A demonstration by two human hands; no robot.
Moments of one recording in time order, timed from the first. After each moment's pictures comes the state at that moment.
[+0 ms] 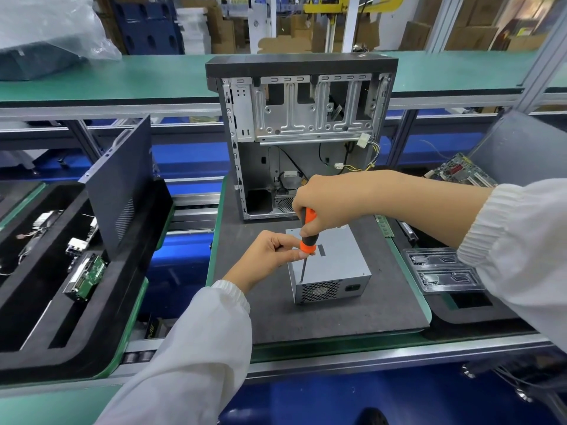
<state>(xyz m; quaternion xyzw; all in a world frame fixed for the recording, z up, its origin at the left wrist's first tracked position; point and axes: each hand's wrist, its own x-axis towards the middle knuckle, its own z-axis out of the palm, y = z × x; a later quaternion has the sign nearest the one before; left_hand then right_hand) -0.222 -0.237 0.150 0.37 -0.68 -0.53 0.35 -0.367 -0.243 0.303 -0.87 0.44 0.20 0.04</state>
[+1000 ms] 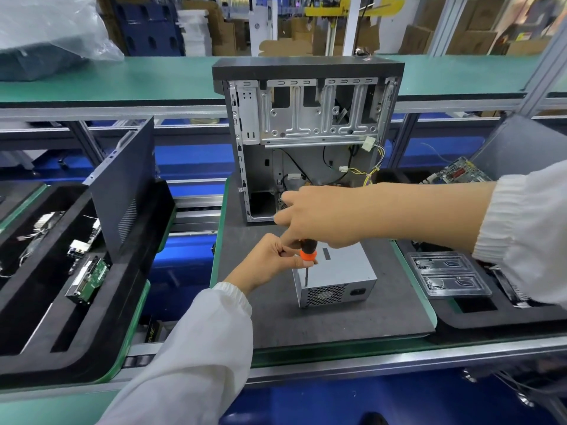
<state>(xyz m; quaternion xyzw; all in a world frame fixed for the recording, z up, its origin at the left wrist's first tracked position) -0.215 -0.244 0.148 0.37 -0.69 -0.54 0.32 -0.351 -0.238 0.300 -0.92 0.17 0.27 -0.21</state>
